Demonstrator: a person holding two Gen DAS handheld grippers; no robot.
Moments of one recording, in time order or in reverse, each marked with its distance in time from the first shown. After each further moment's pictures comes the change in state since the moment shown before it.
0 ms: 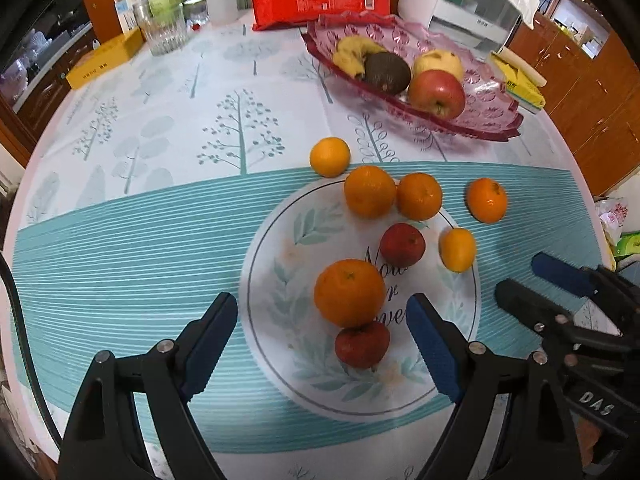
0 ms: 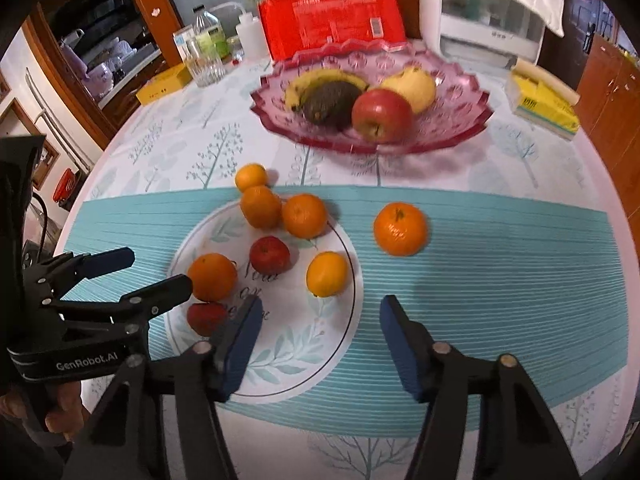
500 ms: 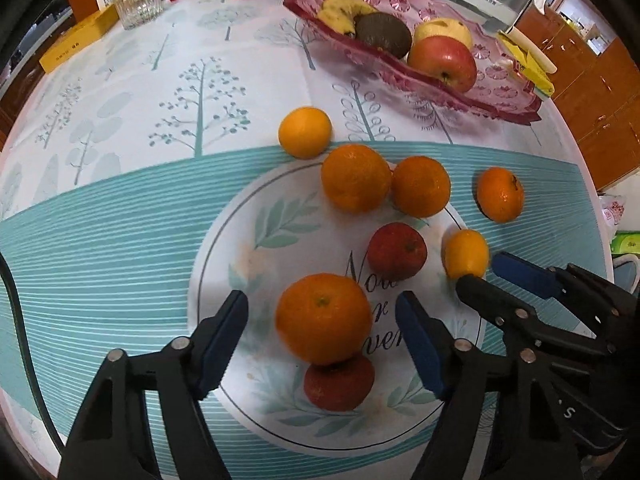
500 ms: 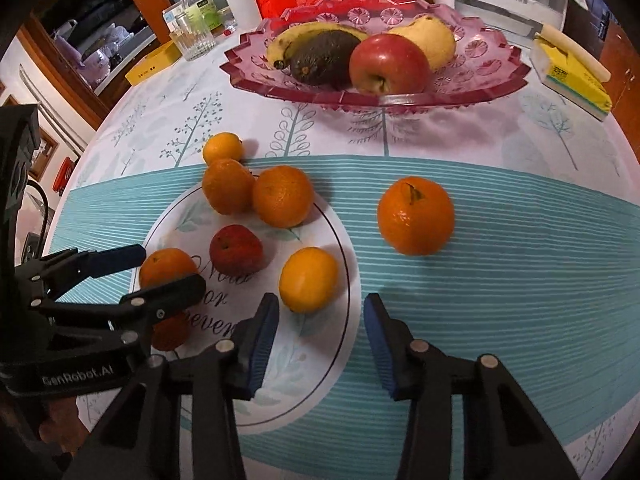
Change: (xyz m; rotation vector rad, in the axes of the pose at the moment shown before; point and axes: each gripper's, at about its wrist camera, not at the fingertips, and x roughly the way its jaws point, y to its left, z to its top) left arm 0.047 -0.011 0.012 -0.016 0.088 -0.046; right arm 0.052 -0.013 0.008 -0.012 0.069 0.039
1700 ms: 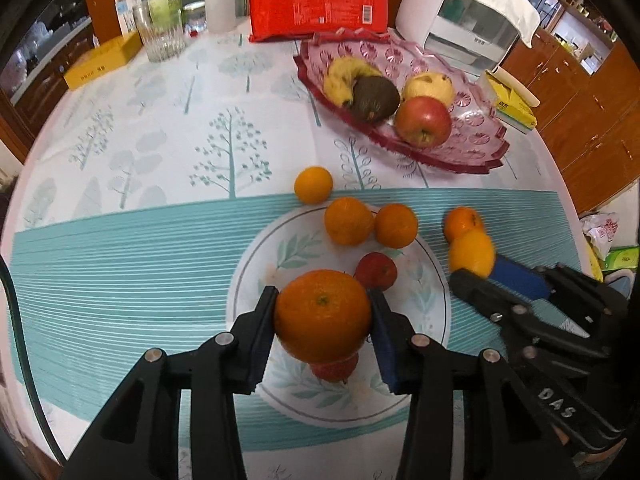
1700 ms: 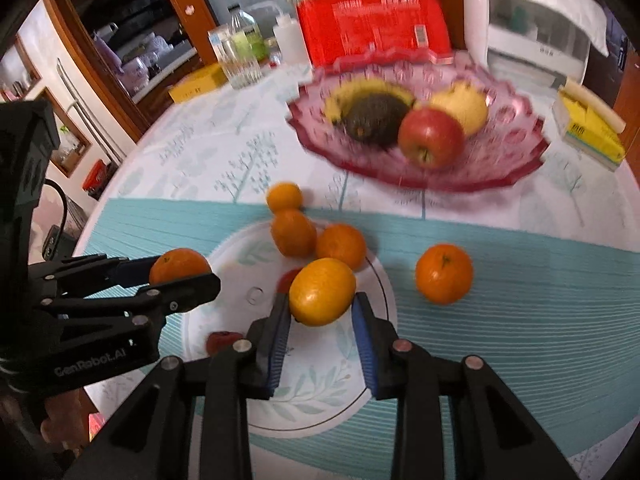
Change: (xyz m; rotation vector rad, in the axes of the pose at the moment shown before) left arm -0.079 0.001 0.000 -0.012 -0.107 0.002; right arm -0.061 0.027 0.015 -0.070 -0.141 0.075
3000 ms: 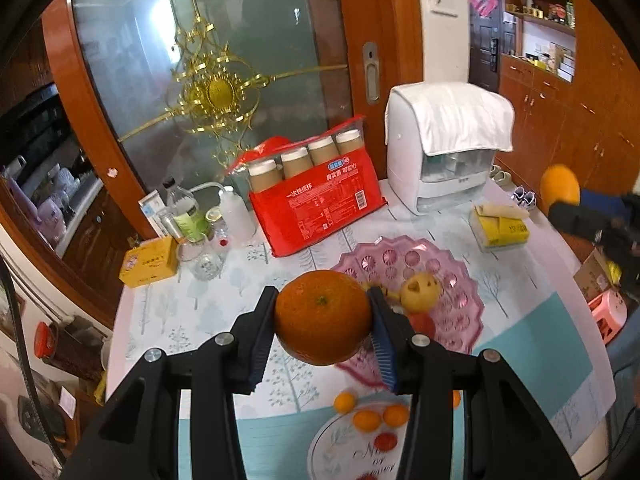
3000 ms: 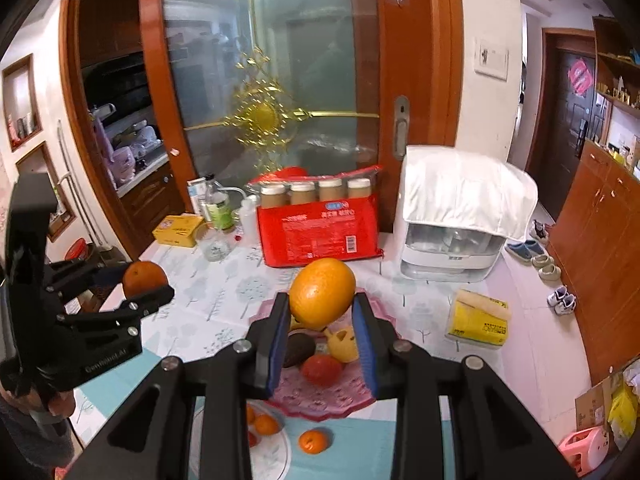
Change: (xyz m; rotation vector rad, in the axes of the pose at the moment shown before) left arm -0.154 -0.069 0.190 0.213 -0.355 0.189; right arm -0.177 -0.051 0.190 -0.058 -0.313 -0.157
